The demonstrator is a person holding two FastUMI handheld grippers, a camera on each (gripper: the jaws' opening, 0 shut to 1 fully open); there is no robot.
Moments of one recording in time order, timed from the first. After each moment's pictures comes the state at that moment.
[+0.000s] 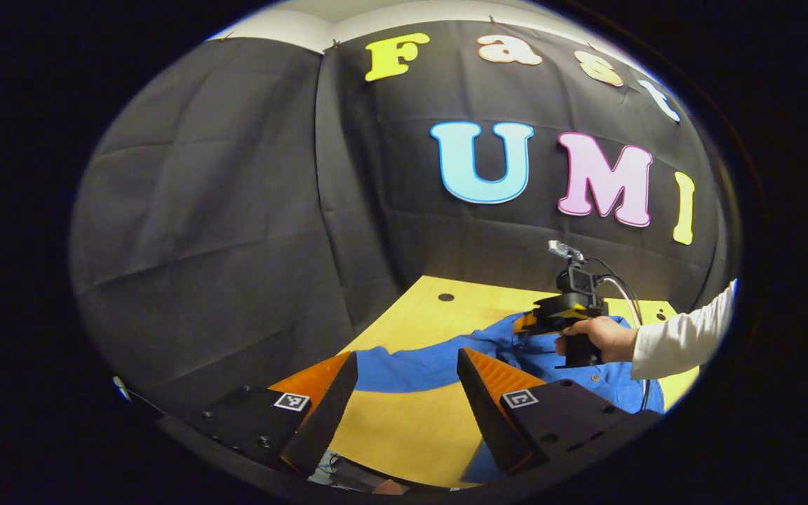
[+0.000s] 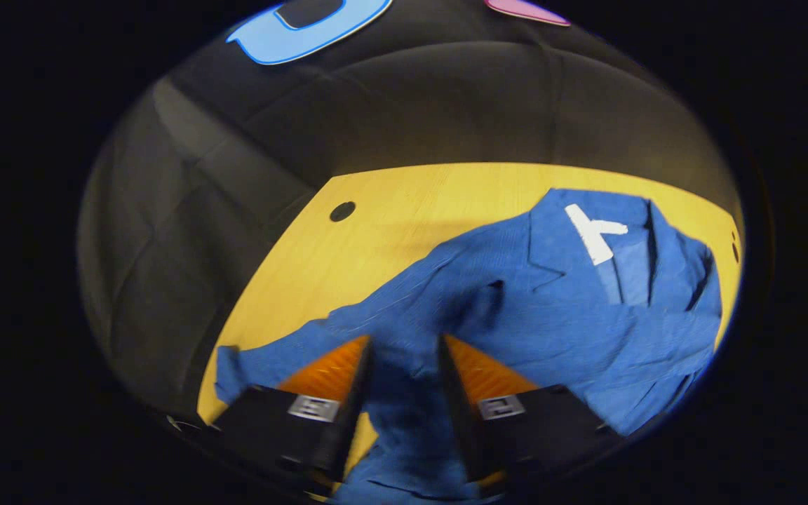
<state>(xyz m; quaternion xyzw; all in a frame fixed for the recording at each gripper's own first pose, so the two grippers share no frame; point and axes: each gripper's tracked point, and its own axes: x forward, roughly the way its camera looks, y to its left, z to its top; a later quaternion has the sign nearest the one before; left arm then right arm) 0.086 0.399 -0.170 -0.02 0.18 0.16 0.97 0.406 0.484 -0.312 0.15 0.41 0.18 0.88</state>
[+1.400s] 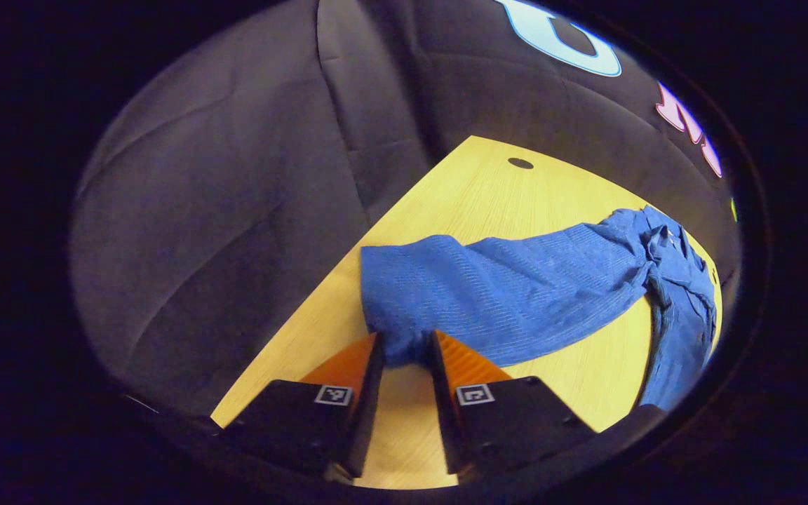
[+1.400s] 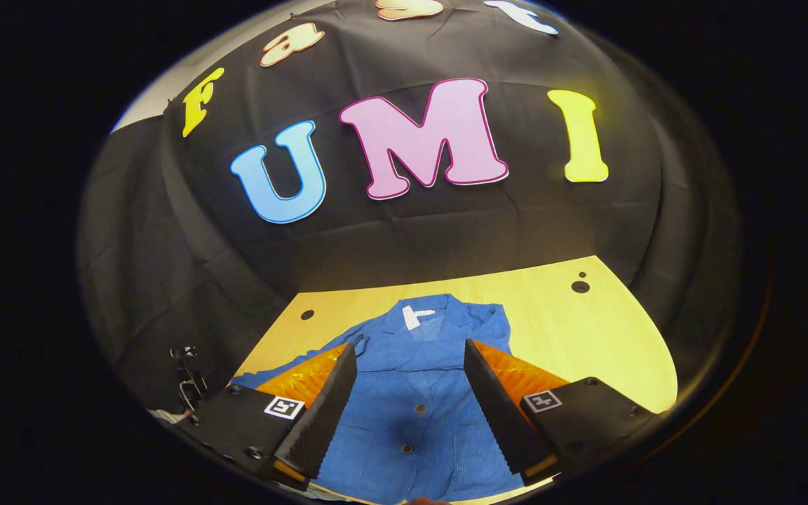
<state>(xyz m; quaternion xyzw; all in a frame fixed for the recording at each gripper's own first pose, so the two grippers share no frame) 0.215 0.508 -0.430 -0.09 0.44 0.15 0.88 0.201 0.224 -0.083 0.15 0.21 0.01 0.96</state>
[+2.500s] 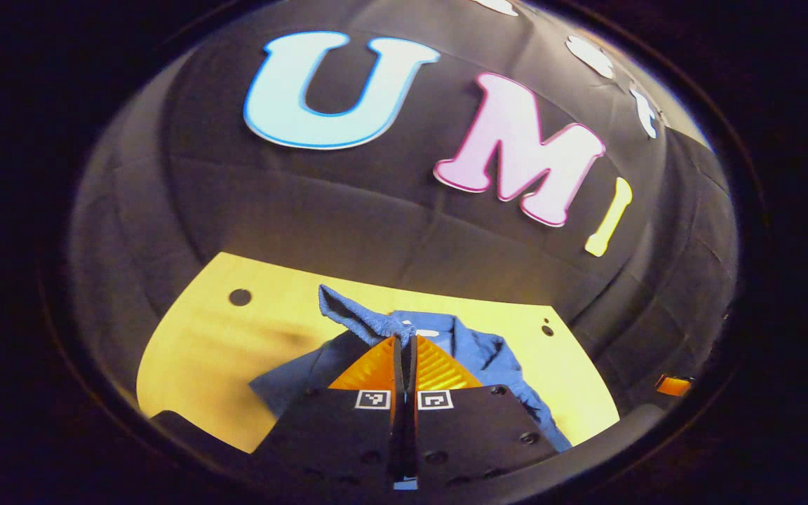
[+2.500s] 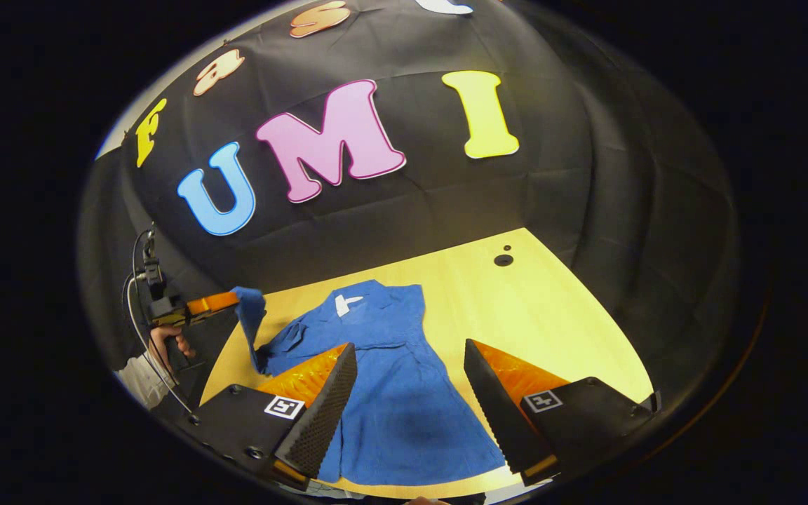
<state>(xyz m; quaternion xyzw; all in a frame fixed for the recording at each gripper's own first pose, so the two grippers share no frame) 0.397 0.114 -0.179 -0.10 0.27 -0.22 0.93 0.122 0.067 -0.134 0.21 0.24 -0.07 0.95</state>
